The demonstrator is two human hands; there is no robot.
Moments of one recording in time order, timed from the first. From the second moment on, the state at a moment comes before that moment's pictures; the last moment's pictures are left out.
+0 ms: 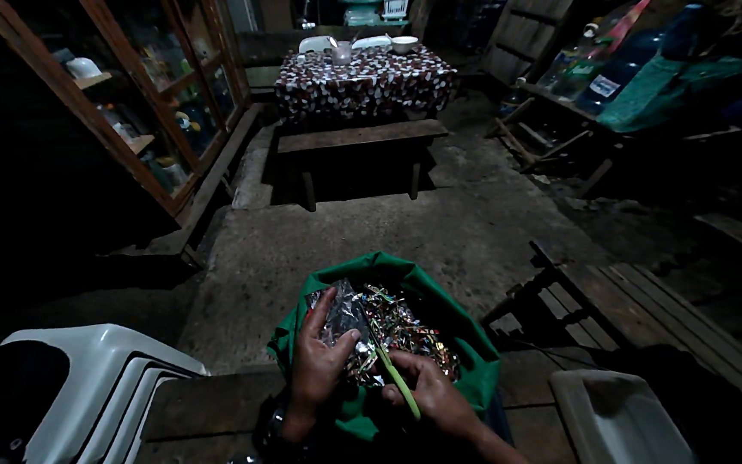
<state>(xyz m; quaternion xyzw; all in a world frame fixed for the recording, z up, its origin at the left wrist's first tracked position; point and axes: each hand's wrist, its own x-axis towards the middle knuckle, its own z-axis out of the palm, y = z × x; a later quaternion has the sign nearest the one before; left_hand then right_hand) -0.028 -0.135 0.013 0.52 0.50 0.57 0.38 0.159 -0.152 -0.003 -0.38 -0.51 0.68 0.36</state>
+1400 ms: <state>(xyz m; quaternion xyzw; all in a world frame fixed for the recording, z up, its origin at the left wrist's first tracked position) -0.032 -0.138 0.007 0.49 0.50 0.61 0.38 0.161 -0.155 -0.006 -0.39 -0.52 0.67 0.35</state>
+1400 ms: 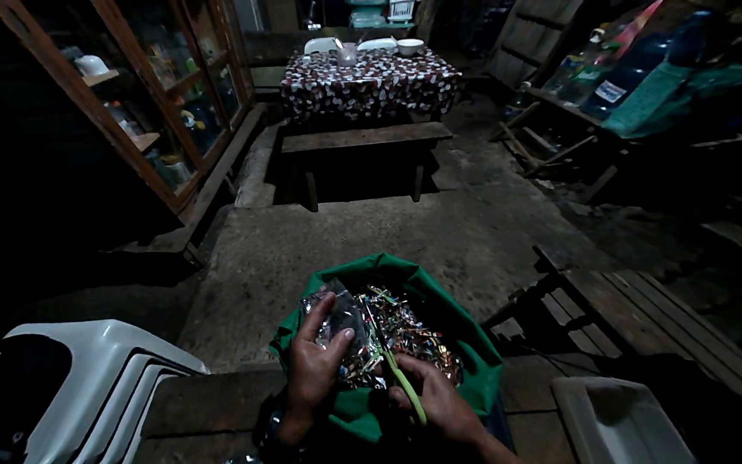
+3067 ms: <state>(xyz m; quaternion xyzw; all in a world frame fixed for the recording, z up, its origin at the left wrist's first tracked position) -0.018 -0.145 0.002 0.49 0.46 0.63 0.37 0.153 -0.149 -0.002 -0.37 -0.53 0.67 0.38</state>
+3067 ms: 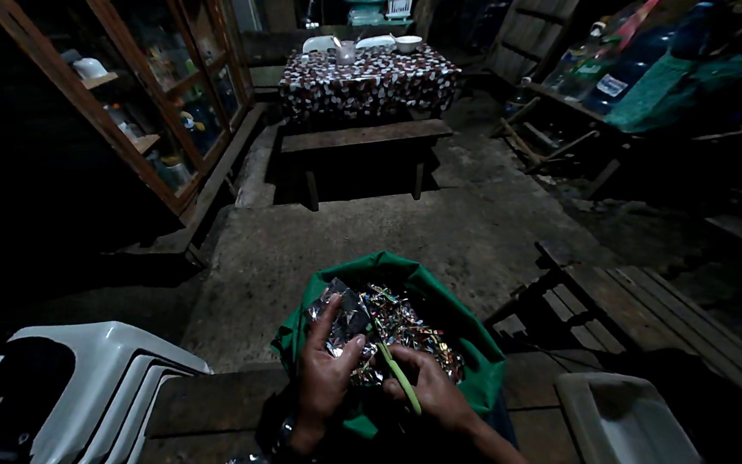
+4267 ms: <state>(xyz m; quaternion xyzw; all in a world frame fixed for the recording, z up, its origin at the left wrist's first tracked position) -0.018 -0.143 0.001 0.49 0.48 0.63 0.35 0.154 -0.160 -0.014 -0.39 -0.53 0.65 0.38</state>
